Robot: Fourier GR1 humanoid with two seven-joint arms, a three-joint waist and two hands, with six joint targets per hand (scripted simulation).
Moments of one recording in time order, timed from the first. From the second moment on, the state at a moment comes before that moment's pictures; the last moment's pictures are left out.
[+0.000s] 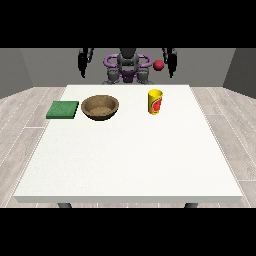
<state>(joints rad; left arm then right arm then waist) -0.04 0.10 -0.03 -1.57 -0.01 0.00 -0.02 -0.01 -0.08 0.00 -1.59 0.03 0.03 0.02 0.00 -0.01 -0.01</state>
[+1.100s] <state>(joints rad) -0.17 0.02 -0.01 -1.82 0.05 0.14 0.35 -0.04 -0.07 -0.06 -1.95 -0.12 -0.04 0.39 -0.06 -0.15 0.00</state>
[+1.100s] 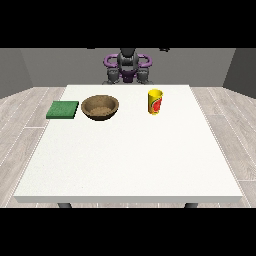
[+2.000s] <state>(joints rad) -0.27 0.08 0.13 -1.33 0.02 0.05 -0.32 -0.13 -0.12 -0.17 -1.81 -0.20 0.09 0.05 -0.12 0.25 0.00</state>
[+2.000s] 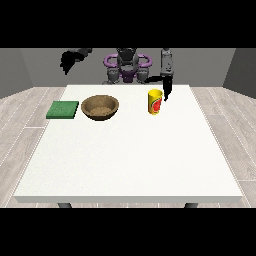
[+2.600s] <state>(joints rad) -0.40 0.10 0.17 -0.94 0.02 0.03 -0.48 -0.14 -0.18 -0.24 -1.61 -0.24 0.17 -0.04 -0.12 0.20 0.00</state>
